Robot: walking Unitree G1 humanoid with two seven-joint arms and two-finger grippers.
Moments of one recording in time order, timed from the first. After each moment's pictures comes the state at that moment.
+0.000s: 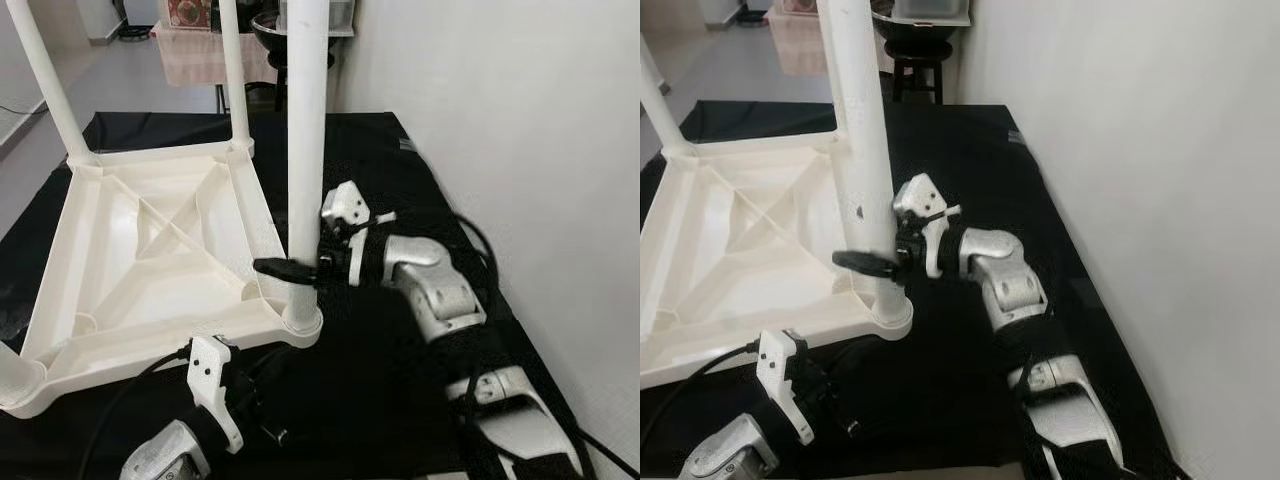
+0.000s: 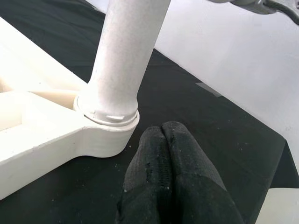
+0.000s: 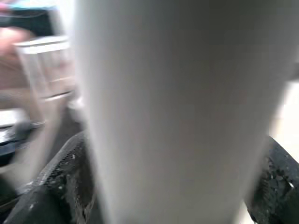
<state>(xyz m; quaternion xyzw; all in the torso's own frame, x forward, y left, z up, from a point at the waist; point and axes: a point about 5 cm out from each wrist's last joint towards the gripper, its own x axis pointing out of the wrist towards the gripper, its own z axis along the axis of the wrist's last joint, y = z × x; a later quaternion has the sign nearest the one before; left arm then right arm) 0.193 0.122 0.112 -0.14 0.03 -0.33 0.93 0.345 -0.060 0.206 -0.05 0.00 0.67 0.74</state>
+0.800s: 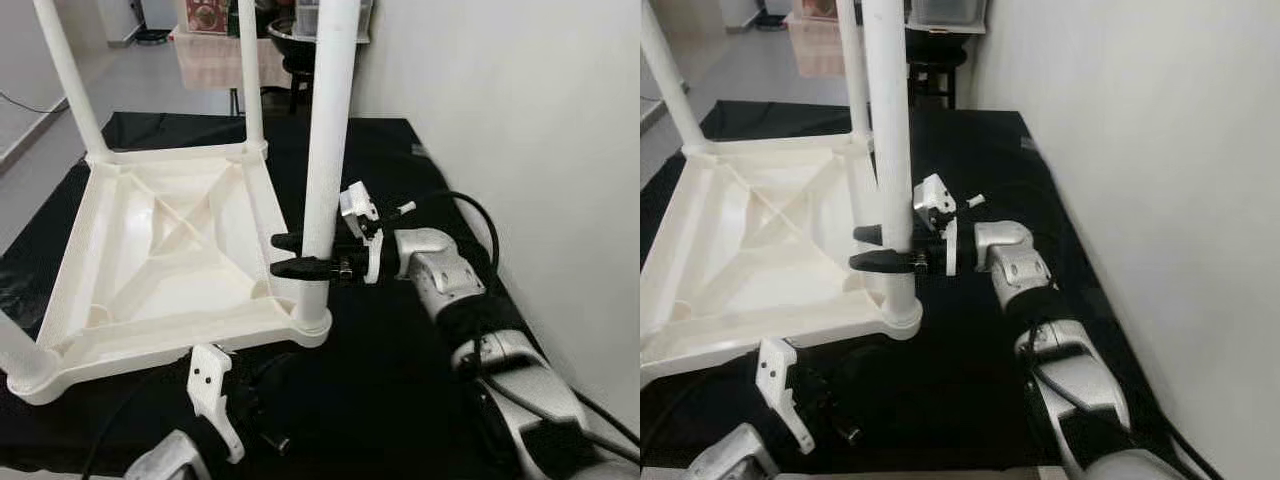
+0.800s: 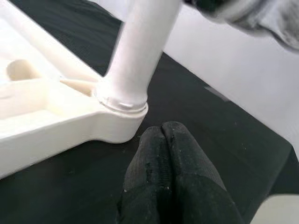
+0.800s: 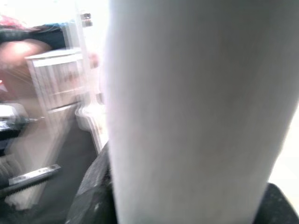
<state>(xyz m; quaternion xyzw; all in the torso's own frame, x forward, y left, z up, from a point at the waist) 0.186 0.120 0.108 -0.14 0.03 -0.33 0.93 0.343 -0.091 0.178 0.00 -0.02 0.60 0.80</state>
